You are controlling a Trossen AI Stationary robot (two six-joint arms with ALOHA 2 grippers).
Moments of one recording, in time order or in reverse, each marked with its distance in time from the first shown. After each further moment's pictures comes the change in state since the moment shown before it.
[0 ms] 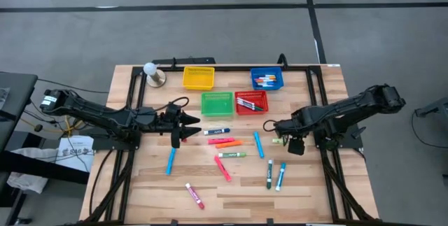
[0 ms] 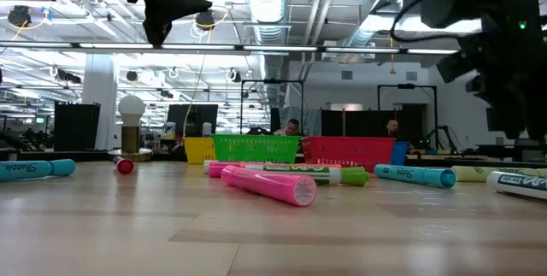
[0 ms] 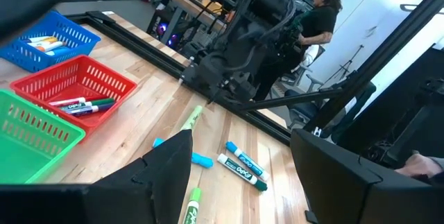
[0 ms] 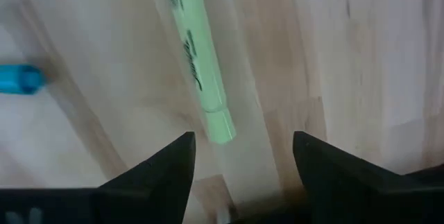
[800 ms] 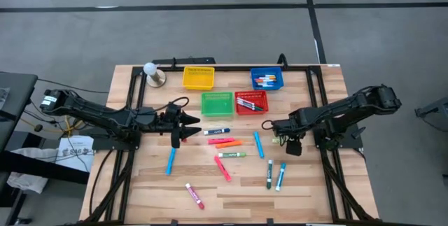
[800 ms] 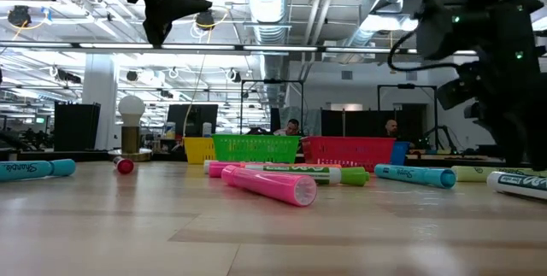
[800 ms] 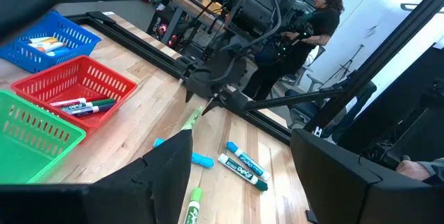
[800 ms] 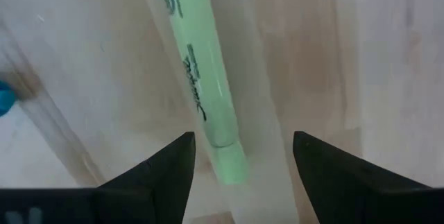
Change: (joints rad) left arm 0.000 0.000 0.000 0.000 0.000 0.004; right arm -0.059 0.061 -0.110 0.186 -0.065 -0.069
